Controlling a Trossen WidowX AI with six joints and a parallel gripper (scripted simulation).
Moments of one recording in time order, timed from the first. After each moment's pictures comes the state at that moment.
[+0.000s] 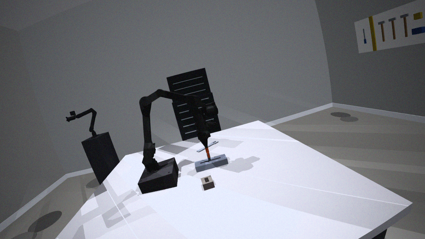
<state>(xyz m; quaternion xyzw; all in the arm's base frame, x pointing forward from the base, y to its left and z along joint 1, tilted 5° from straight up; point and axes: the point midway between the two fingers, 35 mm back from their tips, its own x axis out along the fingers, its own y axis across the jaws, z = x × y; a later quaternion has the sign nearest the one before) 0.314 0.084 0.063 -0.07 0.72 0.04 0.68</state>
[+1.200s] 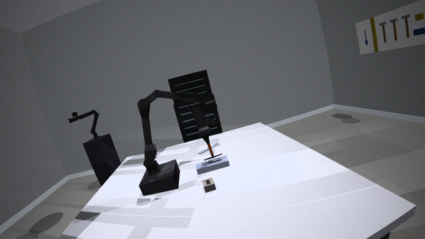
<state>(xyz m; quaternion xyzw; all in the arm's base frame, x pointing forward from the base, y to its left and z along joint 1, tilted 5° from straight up) 0.323 0.092 0.093 -0.07 0.70 0.04 0.71</state>
